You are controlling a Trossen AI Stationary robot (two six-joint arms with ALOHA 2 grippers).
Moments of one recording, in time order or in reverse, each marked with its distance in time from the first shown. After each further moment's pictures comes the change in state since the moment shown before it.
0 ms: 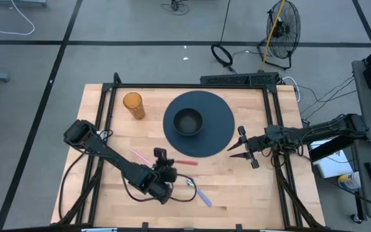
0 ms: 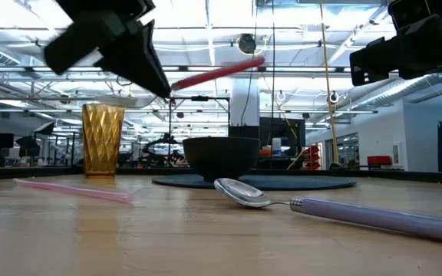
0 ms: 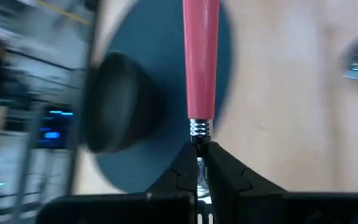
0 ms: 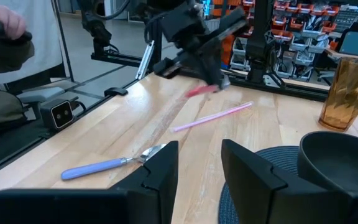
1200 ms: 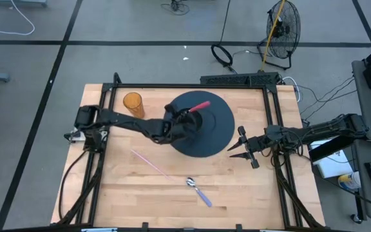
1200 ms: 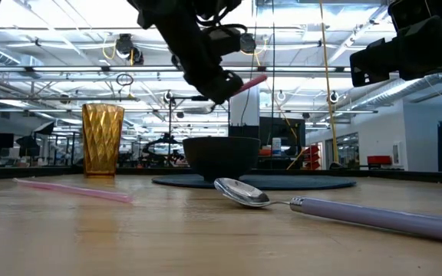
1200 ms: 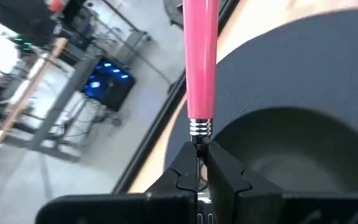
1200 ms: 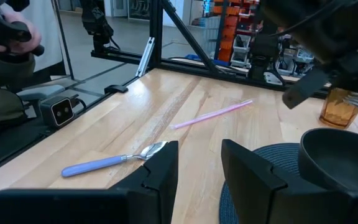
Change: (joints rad) left arm 0.537 -0.002 0.001 0.502 -0.030 0.315; right arm 0.000 0.000 -0.001 -0.010 0.000 0.000
